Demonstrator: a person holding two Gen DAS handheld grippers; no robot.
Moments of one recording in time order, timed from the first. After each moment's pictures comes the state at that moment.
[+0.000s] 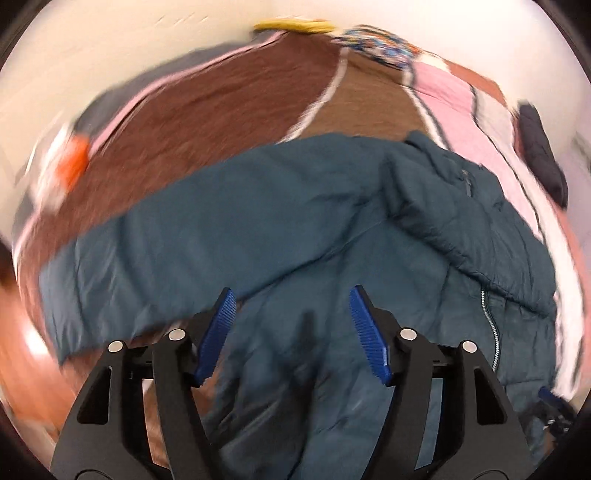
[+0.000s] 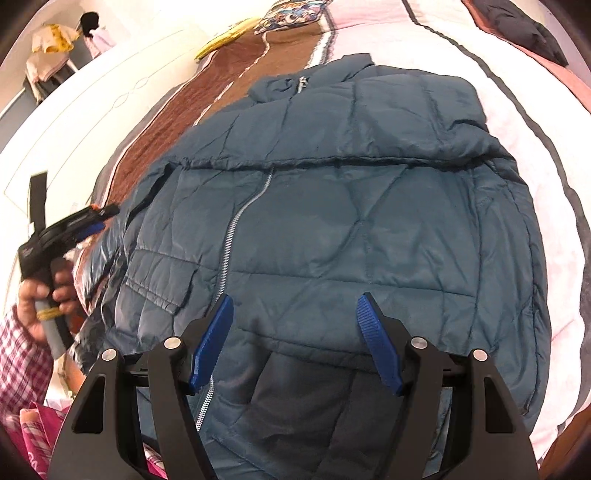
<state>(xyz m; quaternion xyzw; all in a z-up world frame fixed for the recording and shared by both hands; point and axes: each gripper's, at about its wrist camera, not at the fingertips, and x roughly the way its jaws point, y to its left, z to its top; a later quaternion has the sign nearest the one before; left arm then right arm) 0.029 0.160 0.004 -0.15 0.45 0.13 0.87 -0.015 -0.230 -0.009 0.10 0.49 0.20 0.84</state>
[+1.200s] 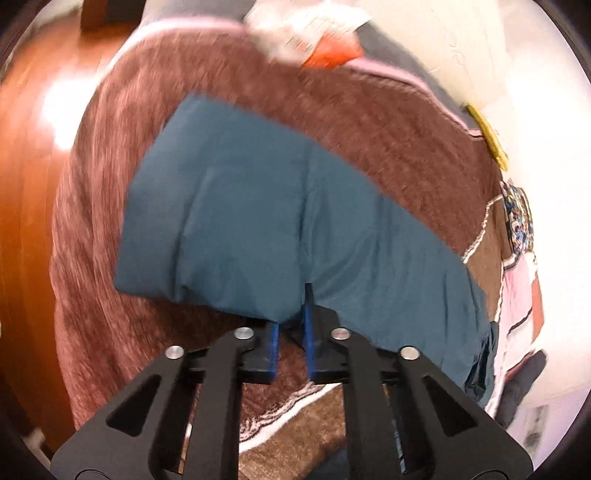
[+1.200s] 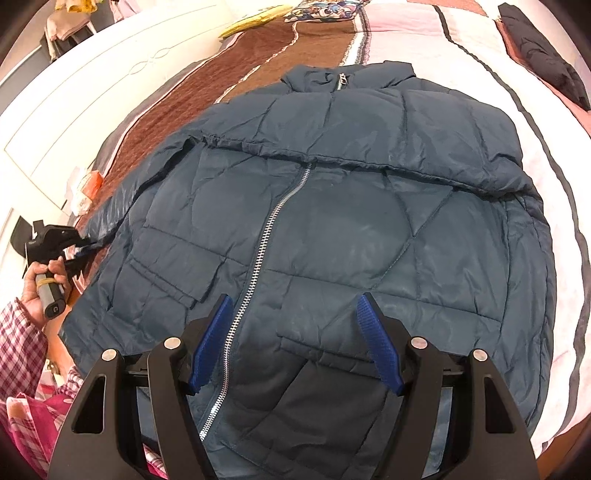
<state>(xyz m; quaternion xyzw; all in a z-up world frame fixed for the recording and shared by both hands) -0.047 0.344 -0.081 -0.48 0.33 0.32 0.75 -0.016 -0.187 -0.002 0.03 0.49 0.21 0.85</state>
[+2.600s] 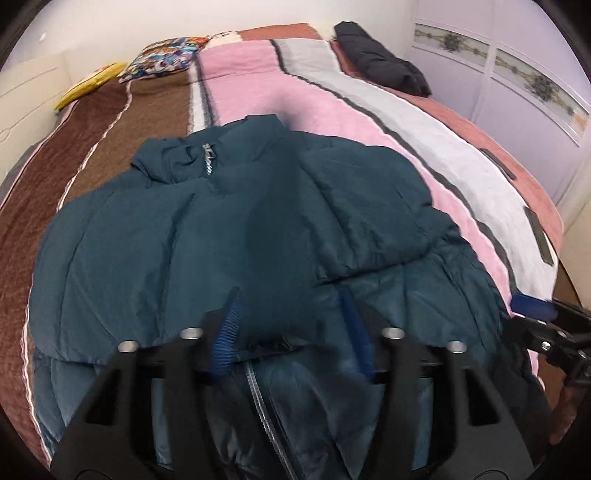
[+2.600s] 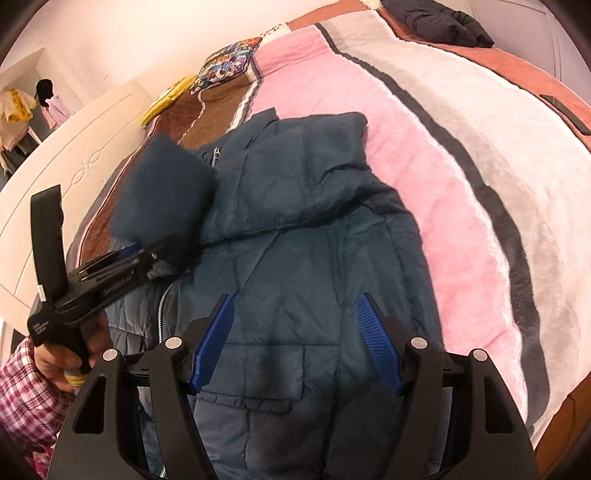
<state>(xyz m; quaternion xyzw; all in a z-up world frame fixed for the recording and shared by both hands) 0.115 -0.066 0.000 0.06 0.41 -0.17 0.89 -0.003 -0.329 0.002 0.17 0.43 0.09 0.88</state>
